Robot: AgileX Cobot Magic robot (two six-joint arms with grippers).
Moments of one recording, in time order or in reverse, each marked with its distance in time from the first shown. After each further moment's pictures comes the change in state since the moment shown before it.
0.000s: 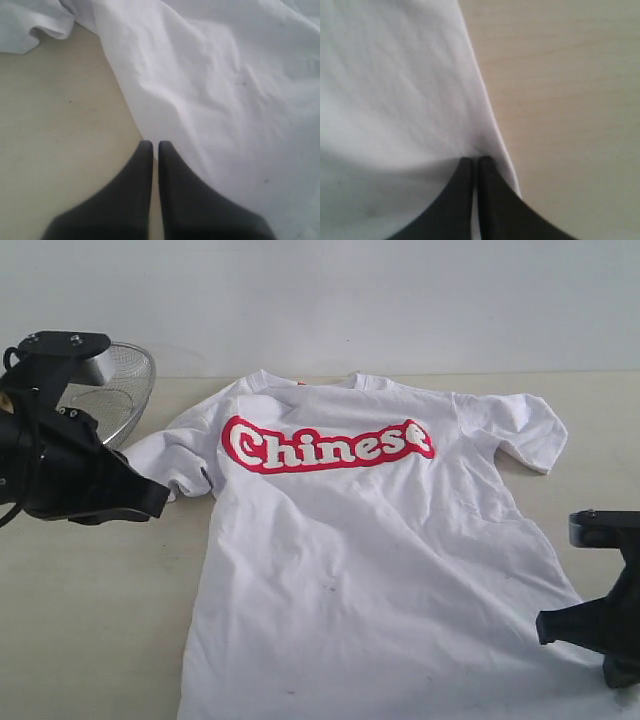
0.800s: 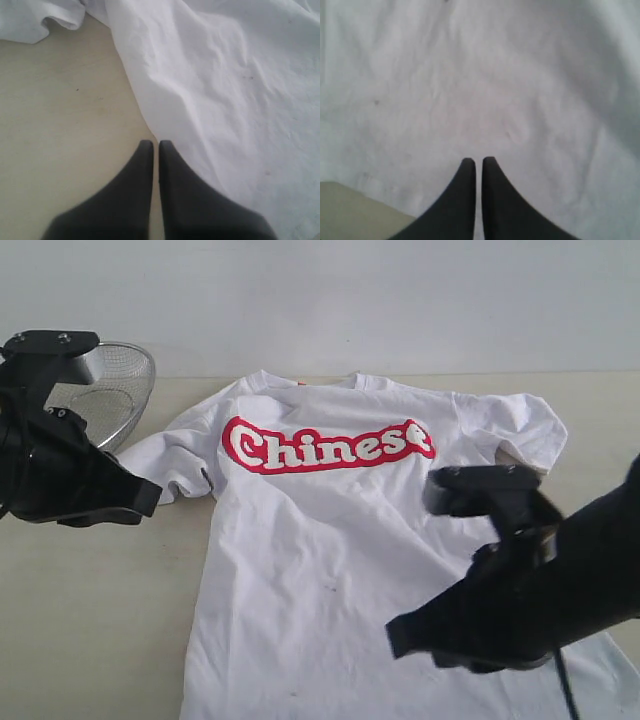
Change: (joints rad) left arm 0.000 -0.024 0.000 0.040 0.039 -0.069; right arm 0.441 -0.247 -0.065 0.503 -0.027 -0.352
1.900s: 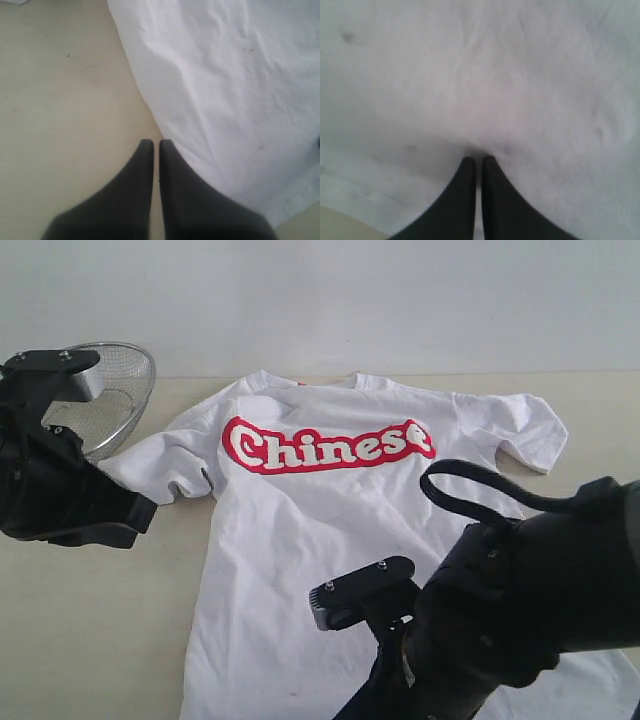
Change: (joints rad) left arm 0.000 0.000 0.000 0.000 0.084 -0.034; right arm 0.308 0.341 -0.102 -0.328 -0.043 0.388
